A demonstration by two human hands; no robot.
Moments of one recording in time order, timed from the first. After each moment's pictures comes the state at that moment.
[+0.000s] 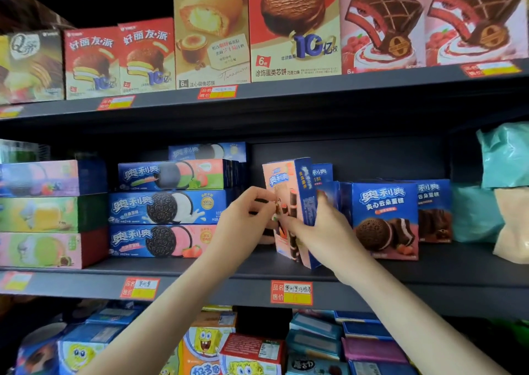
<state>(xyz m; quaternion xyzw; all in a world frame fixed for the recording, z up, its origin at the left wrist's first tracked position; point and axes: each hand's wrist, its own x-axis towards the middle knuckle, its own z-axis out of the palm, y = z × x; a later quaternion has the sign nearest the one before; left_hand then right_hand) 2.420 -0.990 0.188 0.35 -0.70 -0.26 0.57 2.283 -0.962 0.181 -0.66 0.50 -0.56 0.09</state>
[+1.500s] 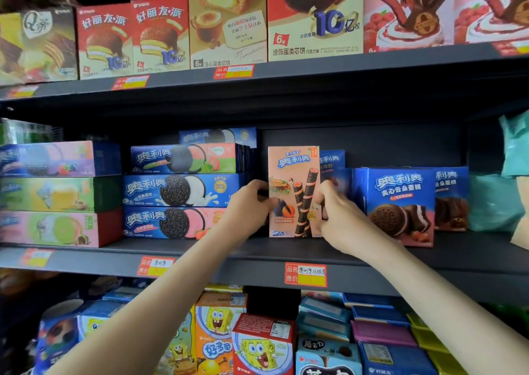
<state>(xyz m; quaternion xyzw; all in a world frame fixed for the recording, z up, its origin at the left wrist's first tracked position) 2.429 -1.018 0.191 0.46 -0.71 -0.22 0.49 2.269 -0.975 0.179 -0.72 0.60 -0.36 -0.03</state>
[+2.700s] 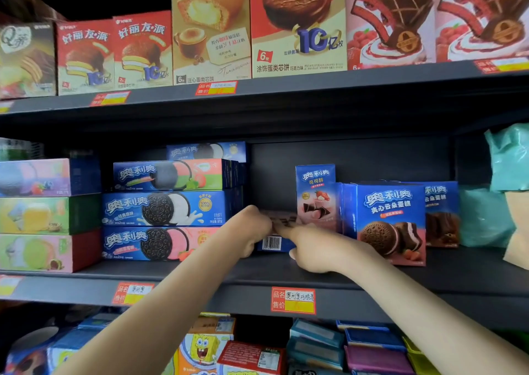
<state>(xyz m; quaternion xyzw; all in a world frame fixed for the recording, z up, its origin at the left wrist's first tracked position) 2.403 -1.063 0.195 0.55 -0.64 -0.34 0.43 2.284 -0.990 0.192 -0.78 0.62 -0.10 -0.04</state>
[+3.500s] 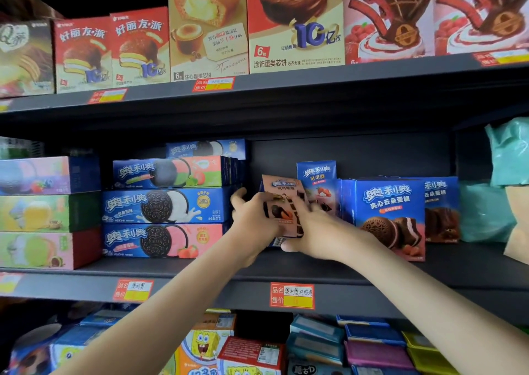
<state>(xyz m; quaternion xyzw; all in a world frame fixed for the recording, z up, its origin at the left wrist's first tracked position) 2.398 -1.037 0.183 0.44 -0.69 -0.23 0.52 2.272 -1.003 0.192 -0.73 0.66 -0.18 -0.05</state>
